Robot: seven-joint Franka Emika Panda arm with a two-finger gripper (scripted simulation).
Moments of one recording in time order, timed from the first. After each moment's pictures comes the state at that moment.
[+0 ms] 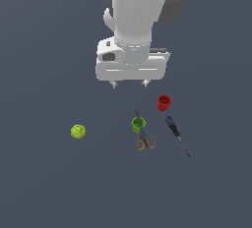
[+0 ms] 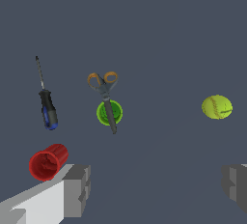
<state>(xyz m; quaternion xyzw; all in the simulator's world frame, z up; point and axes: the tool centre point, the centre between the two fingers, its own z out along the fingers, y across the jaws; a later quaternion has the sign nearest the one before) -0.008 0.012 0.306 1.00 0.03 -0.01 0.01</state>
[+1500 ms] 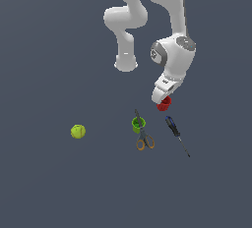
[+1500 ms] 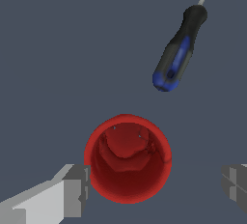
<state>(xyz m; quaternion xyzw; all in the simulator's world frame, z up) -0.127 0.203 0.107 0.93 0.36 0.00 0.00</state>
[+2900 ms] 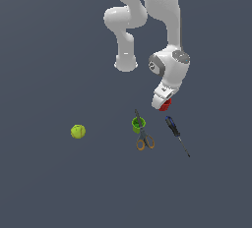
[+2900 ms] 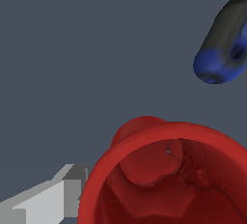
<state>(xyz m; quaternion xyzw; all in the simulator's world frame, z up) -0.141 0.212 0.048 0.93 0.38 0.00 0.00</state>
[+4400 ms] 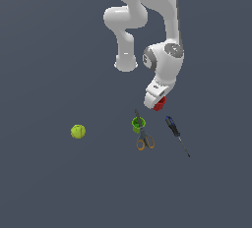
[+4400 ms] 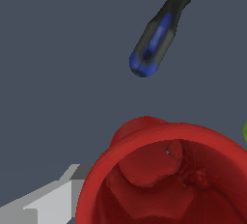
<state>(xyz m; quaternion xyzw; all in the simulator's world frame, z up) -0.115 0.166 0.090 0.93 0.38 0.00 0.00</state>
